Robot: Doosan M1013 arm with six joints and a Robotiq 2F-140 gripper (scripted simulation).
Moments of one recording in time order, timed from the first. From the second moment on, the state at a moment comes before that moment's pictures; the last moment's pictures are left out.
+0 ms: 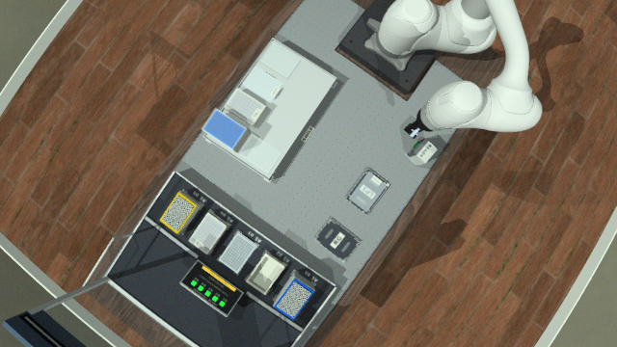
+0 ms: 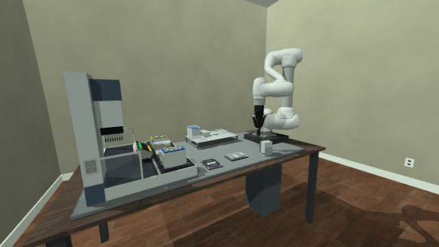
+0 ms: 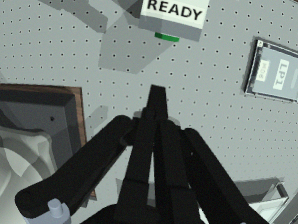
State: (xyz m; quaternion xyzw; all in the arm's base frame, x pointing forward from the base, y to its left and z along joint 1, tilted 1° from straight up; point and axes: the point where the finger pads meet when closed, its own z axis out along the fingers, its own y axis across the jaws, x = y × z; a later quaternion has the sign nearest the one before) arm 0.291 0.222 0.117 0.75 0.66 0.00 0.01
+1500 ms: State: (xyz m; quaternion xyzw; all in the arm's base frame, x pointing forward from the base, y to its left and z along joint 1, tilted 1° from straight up) arm 0.291 0.221 0.052 0.75 0.66 0.00 0.01
